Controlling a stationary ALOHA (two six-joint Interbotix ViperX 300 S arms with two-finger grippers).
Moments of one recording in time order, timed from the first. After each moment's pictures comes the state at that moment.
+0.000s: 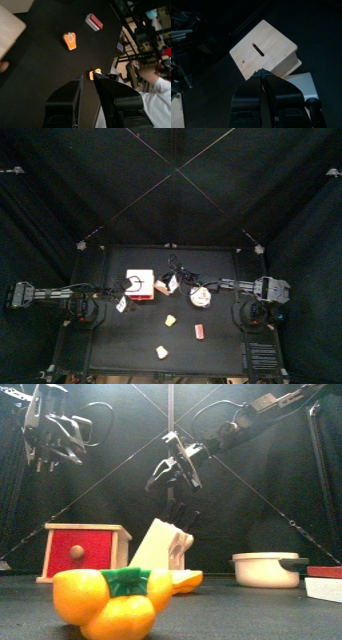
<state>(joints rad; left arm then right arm) 0.11 -0.68 0.94 -0.53 0.45 -0.29 -0.30 0.04 0.33 0.14 0.10 0.37</state>
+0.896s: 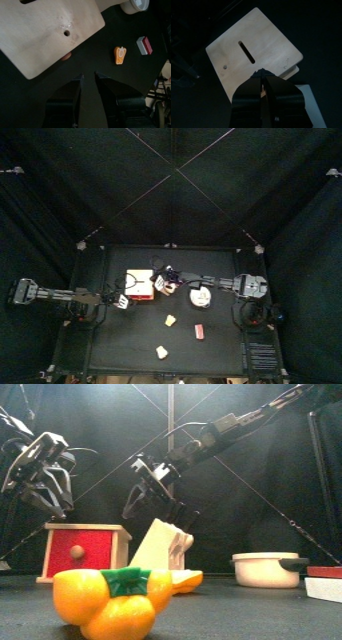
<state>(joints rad) 0.02 -0.64 1.10 0.38 0.37 -1.40 -0.31 0.31 0.05 0.02 0.27 0.36</state>
